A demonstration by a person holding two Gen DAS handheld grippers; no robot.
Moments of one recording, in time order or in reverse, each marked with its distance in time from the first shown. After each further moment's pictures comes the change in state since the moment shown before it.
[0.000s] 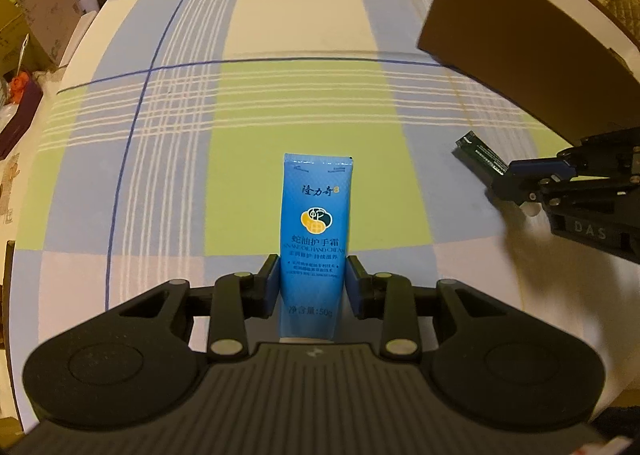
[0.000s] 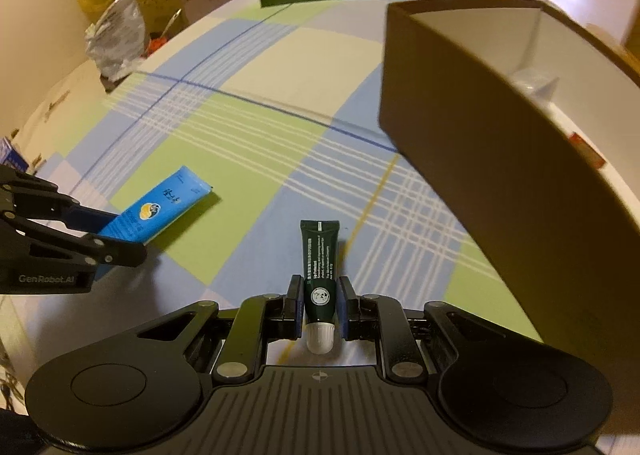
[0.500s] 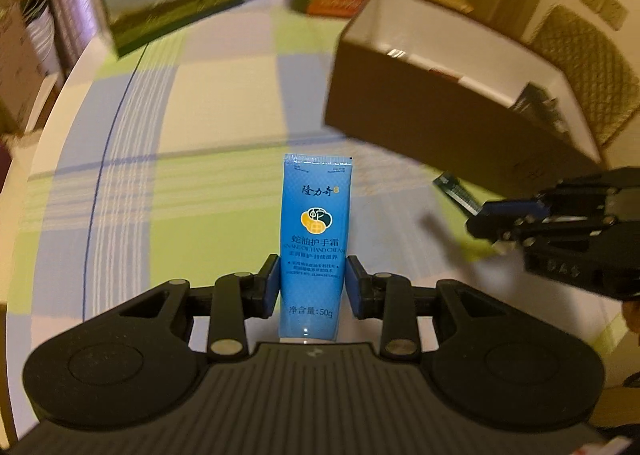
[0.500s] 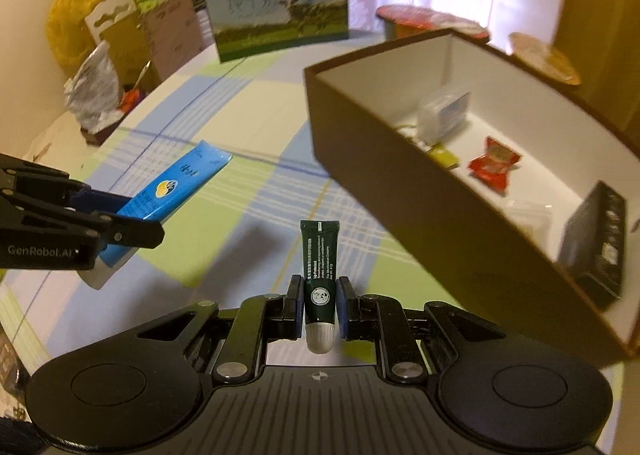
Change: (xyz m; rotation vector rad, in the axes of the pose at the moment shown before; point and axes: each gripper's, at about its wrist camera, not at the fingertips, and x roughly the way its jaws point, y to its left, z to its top) left arm -0.058 -0.052 0.024 0.092 -0.164 -0.116; right arm -0.079 -0.025 -0.016 0.105 -0.123 -0.066
